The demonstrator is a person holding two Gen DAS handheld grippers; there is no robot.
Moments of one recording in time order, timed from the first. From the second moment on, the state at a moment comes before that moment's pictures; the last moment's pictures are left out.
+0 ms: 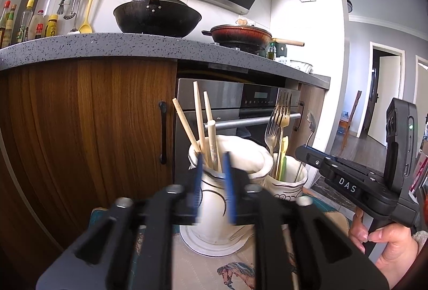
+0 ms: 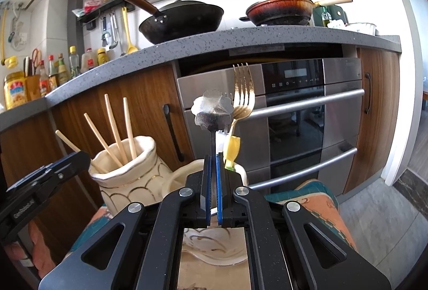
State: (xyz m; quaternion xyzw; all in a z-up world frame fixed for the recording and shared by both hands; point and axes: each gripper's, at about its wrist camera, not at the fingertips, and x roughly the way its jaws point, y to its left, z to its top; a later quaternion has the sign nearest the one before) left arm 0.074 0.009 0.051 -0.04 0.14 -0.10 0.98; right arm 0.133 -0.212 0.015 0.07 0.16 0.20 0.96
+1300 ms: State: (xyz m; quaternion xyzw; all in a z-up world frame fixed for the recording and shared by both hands) left arm 0.038 0.018 0.054 -0.03 0.13 -0.08 0.99; right arm 0.068 -0.249 0.050 0.08 0.16 0.20 0.96
